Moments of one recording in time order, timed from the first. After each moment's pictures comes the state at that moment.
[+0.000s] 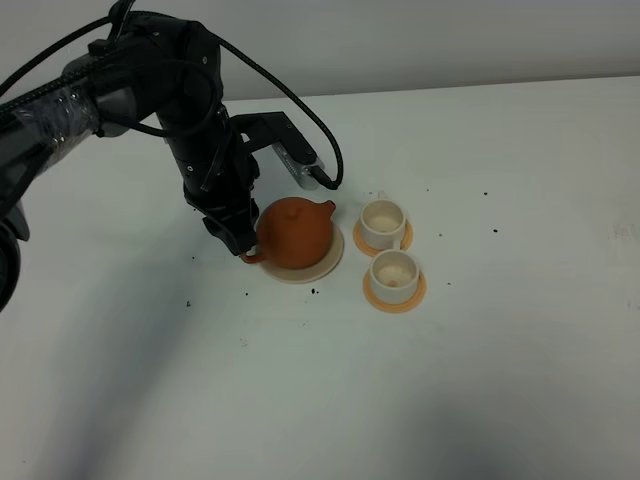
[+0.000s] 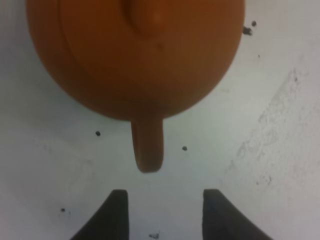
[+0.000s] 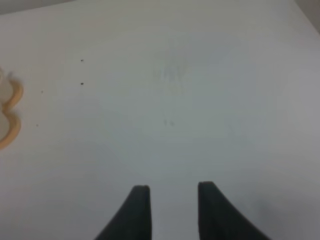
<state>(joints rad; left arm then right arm) -0.38 2.20 -1.80 -0.06 1.19 0.73 0.05 -0.01 -0.49 -0.03 1.07 0.10</state>
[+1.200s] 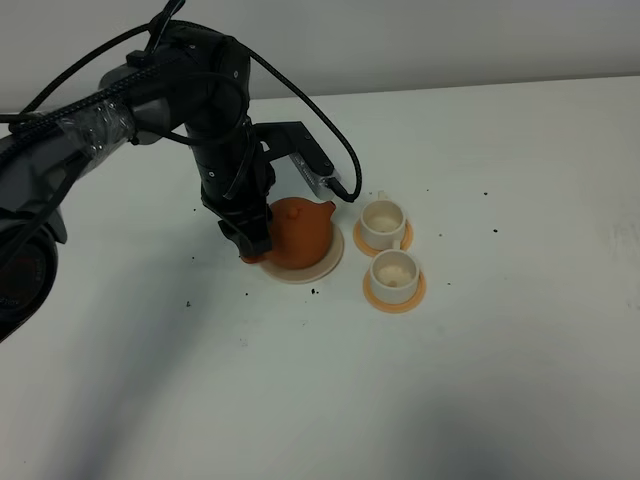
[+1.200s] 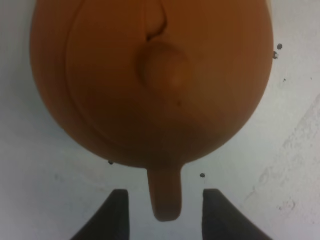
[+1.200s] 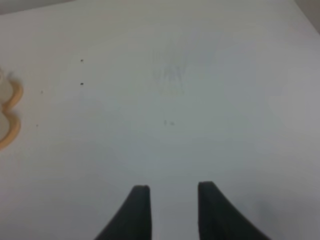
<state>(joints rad) -0.41 2.26 -1.85 0.00 1.19 0.70 0.05 -0.01 -0.49 -0.03 1.07 0.10</state>
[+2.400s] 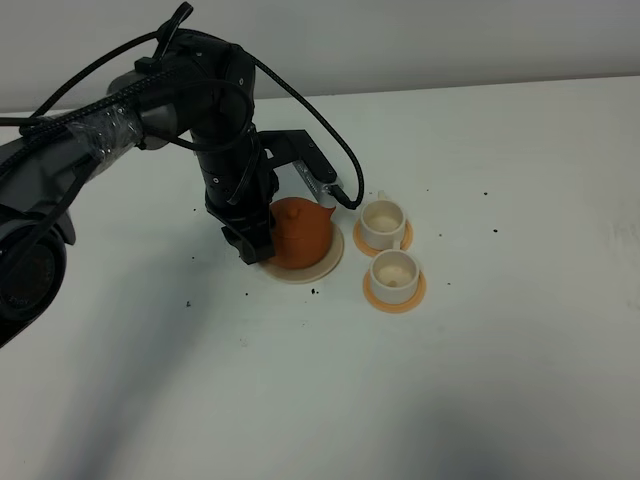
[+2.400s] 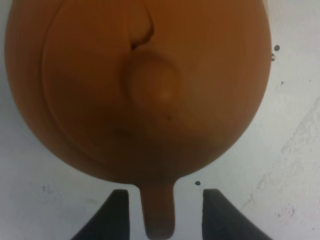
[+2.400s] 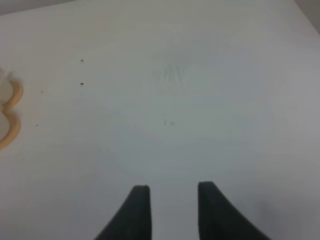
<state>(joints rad) -0.42 2.28 -1.85 -0.01 1.19 0.71 0.05 -0.01 -0.49 -0.03 1.07 0.10</state>
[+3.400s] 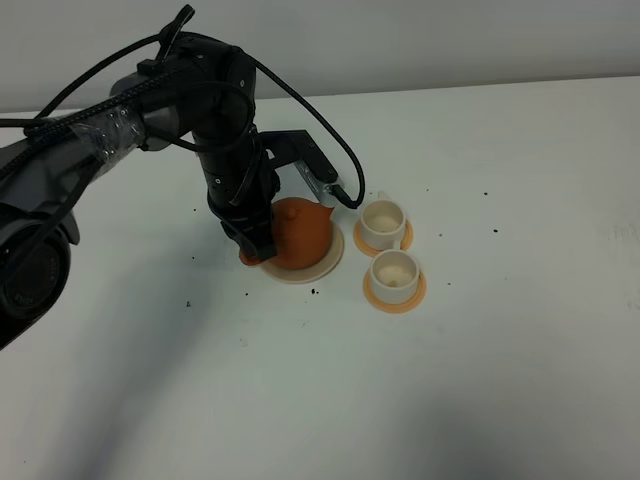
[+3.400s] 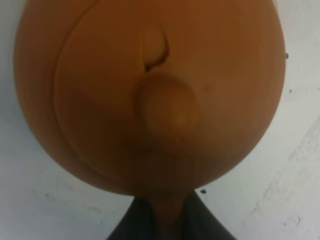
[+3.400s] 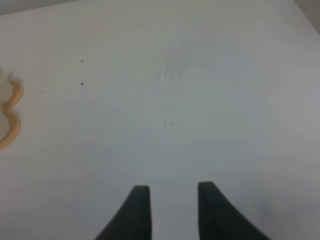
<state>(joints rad) -0.42 2.30 -1.86 -0.02 1.18 0.71 0.05 -0.01 -0.49 -0.03 1.07 0.10</state>
